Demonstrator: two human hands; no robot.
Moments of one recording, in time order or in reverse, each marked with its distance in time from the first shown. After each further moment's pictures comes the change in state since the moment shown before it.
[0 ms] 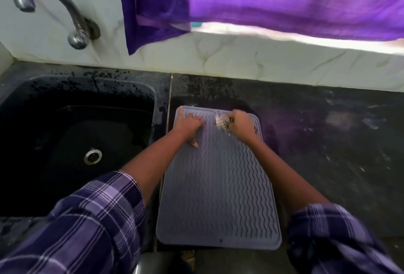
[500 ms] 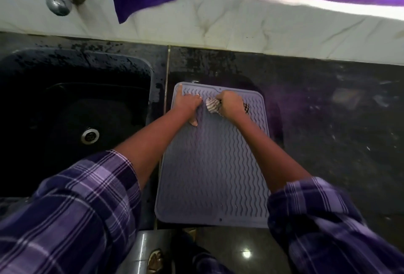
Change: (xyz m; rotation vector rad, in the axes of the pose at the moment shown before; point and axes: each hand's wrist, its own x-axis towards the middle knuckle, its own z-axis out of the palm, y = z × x) left_hand 0.007 0.004 0.004 0.146 -0.075 -0.072; right_hand 0.021 -0.012 0.036 -0.233 -0.139 -0.035
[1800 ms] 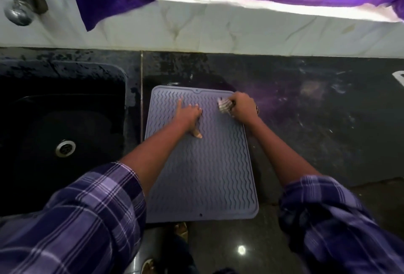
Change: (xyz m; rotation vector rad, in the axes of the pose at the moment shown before) left_hand -0.019 0.066 -0.012 -0.117 0.037 0.175; right_hand -0.056 0.087 -0.023 0.104 0.150 0.140
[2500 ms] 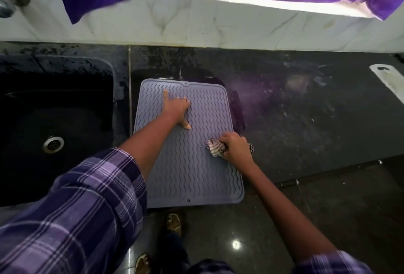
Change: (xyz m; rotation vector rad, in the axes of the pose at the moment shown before) left_hand -0.008 0.006 0.002 0.032 -0.003 -0.058; right_hand -0.143 0.008 0.036 0.007 -0.178 -0.021
